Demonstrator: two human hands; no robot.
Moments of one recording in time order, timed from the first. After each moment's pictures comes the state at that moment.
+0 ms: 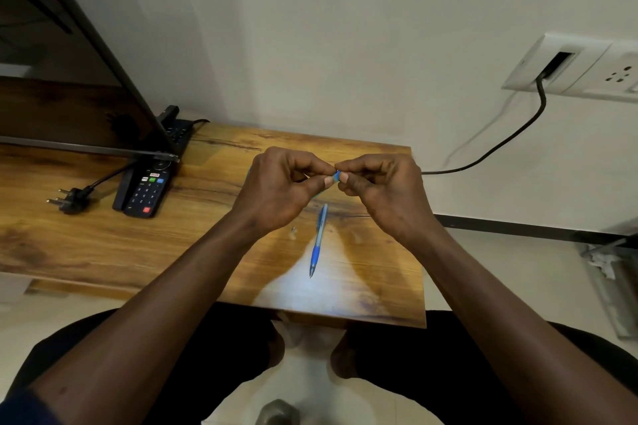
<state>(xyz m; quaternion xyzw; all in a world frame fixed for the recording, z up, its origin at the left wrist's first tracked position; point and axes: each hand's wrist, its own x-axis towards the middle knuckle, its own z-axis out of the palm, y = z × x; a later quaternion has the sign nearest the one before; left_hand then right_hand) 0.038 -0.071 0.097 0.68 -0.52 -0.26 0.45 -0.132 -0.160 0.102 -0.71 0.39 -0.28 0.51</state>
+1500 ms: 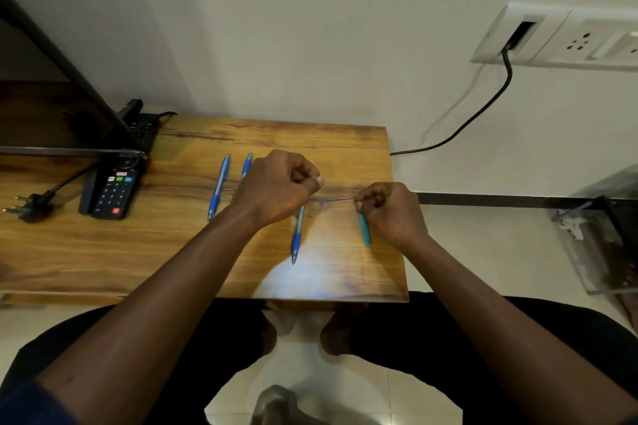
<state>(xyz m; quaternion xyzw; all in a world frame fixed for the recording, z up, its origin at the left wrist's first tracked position) 0.018 -0.088 0.081 0.75 -0.51 -0.30 0.29 -0.183 -0.169 0.030 -0.70 0.57 -0.16 0.40</state>
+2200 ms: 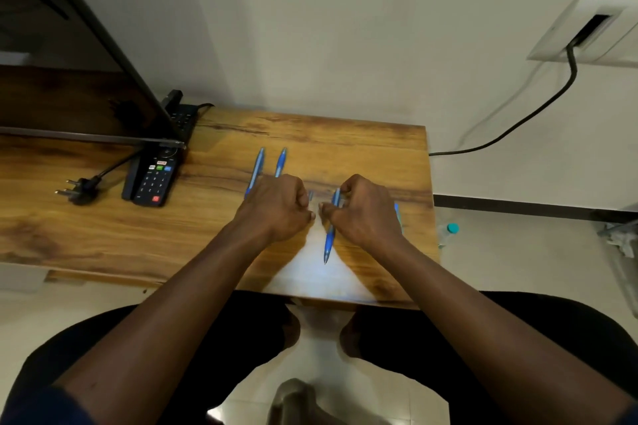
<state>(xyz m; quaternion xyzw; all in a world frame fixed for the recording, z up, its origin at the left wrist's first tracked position) 0.046 -0.059 0.059 0.84 -0.45 -0.27 0.10 -0.094 -0.132 0.029 -0.78 0.54 -0.07 0.32</state>
